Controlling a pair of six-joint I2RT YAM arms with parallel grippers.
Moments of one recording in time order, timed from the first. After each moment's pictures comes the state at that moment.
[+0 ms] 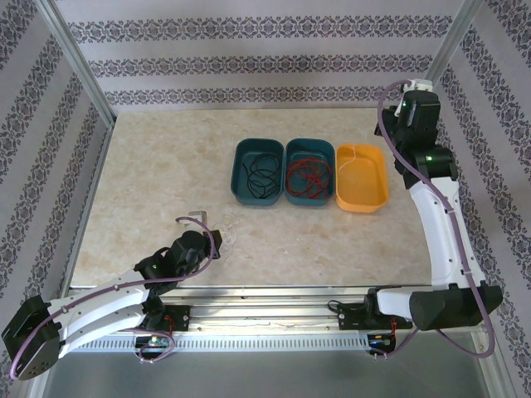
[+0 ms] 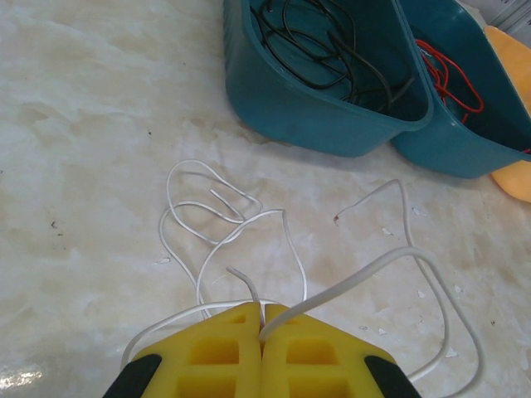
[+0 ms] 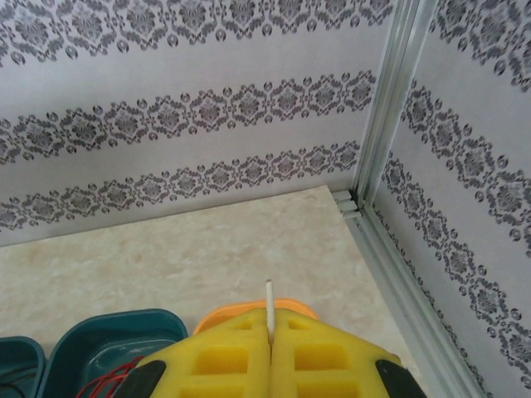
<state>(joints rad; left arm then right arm) -0.82 0.80 0.27 -0.04 -0.34 -0.76 0.05 1.28 1.50 -0.60 0.25 0.15</state>
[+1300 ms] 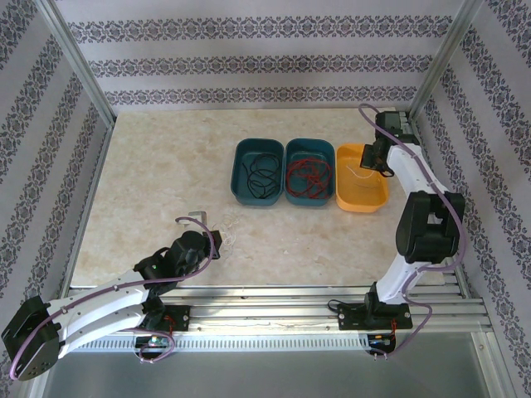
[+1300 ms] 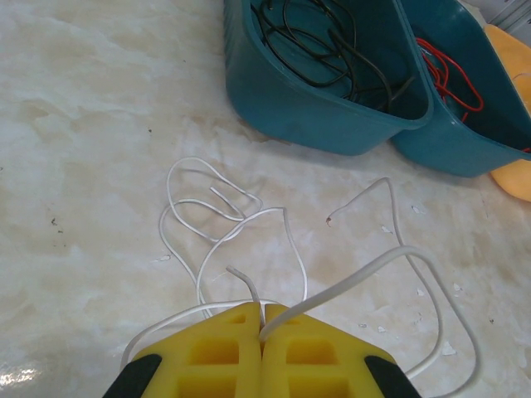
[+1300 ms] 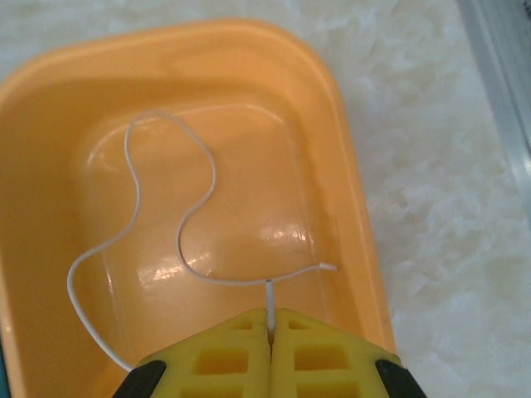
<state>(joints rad) -0.82 0.79 0.27 -0.05 -0.34 -0.76 -0.06 1.77 1.42 -0.75 0.12 0.22</state>
